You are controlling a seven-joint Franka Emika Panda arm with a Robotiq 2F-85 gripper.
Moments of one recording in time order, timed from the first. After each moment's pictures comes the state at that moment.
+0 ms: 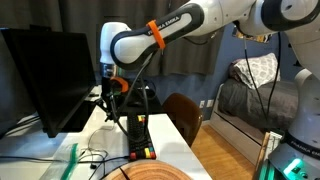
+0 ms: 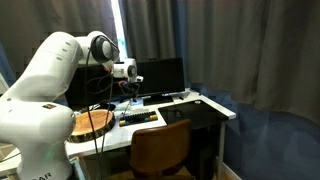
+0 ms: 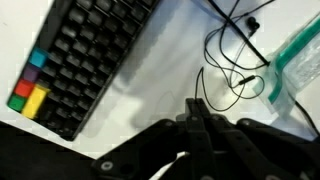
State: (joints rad) arm 0.61 0.73 0.04 -1.42 0.01 2.20 0.58
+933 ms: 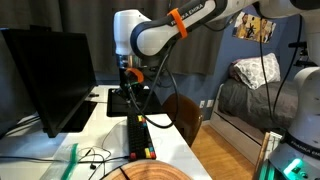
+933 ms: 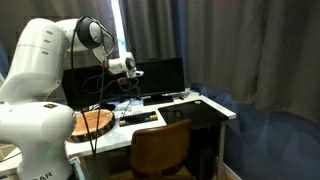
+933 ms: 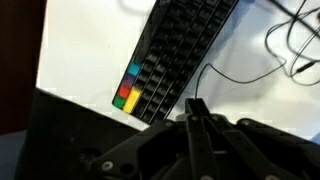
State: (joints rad) arm 0.64 0.53 -0.03 -1.64 -0.16 2.14 0.78
